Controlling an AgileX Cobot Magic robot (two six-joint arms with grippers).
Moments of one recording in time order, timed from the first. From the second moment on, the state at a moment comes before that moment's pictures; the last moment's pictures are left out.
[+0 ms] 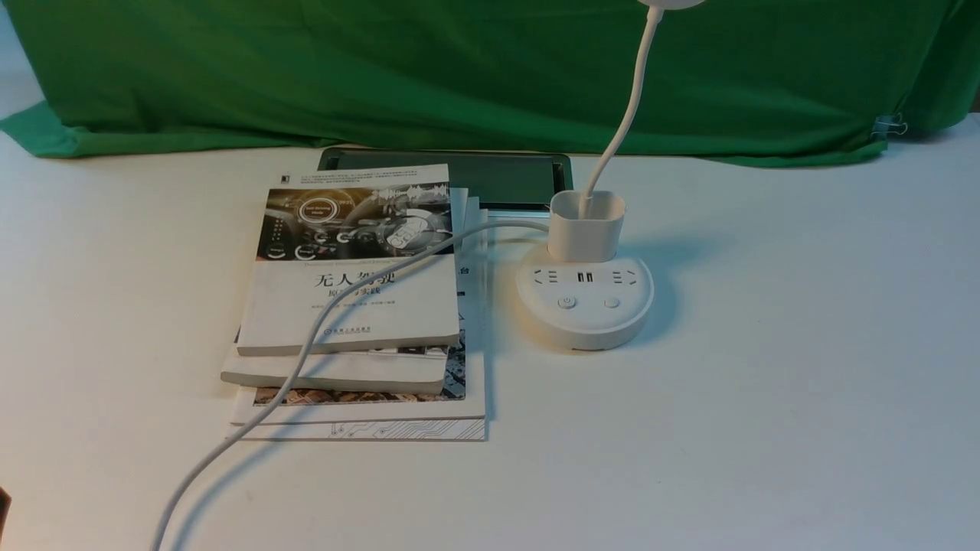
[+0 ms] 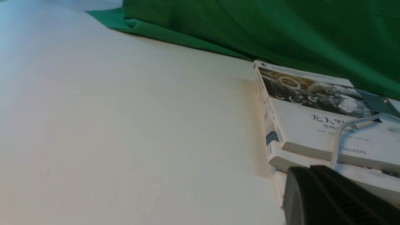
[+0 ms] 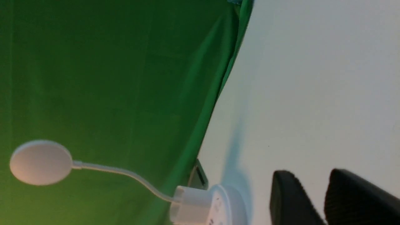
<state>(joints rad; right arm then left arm) -0.09 0.00 0.01 0.18 0.21 1.11 0.03 0.00 0.01 -0.03 0.22 -0.21</state>
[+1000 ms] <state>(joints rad) 0.20 0.75 -0.87 0.31 0.91 -0.51 0.03 0.00 0.01 -0.03 0.22 -0.21</state>
